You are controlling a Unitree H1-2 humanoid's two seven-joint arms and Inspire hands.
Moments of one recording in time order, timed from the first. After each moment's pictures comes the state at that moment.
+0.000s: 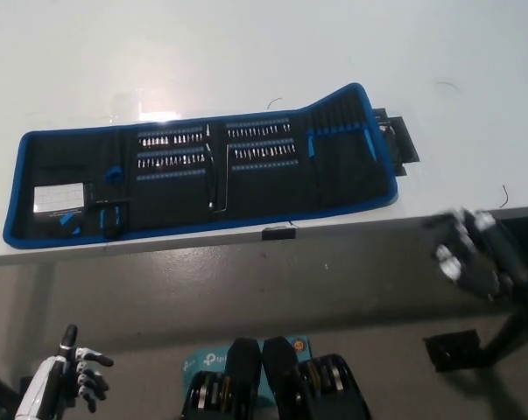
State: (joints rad) left_arm 0.07 0.24 0.09 0.03 -0.06 0.16 -0.12; right_arm -0.30 -0.37 0.16 -0.11 -0.17 0.14 0.17
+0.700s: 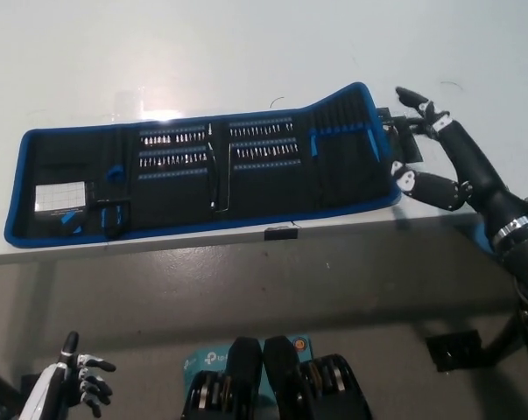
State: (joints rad) left_arm 0.09 0.23 0.10 0.03 -0.07 0.17 -0.13; right_arm -0.52 -0.29 0.14 -0.02 -0.24 0.27 0.19
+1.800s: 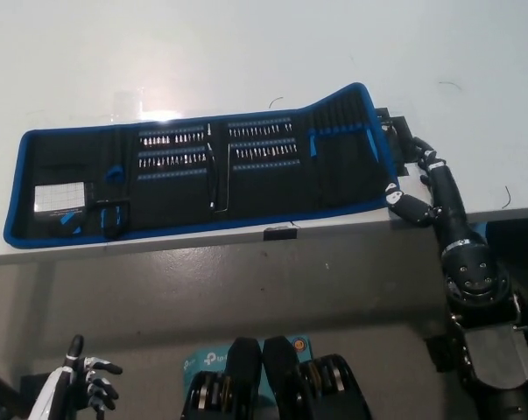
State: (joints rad) left_arm 0.10 0.21 0.10 0.03 -0.08 0.14 -0.13; right_arm -0.55 -0.04 -0.03 0.39 -0.26 0.26 -0.09
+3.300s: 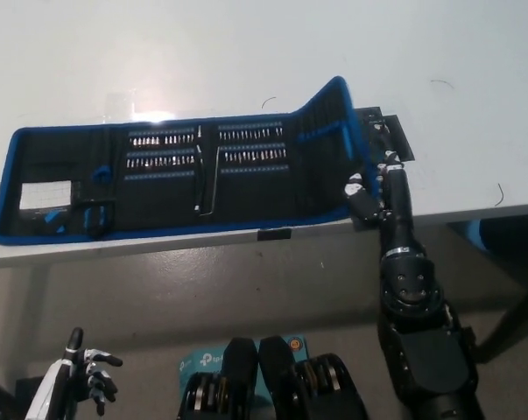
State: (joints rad) left_arm 0.08 0.21 0.10 0.03 -0.08 0.13 -0.13; right_arm -0.57 0.13 -0.04 0.48 -0.17 0.09 -0.25
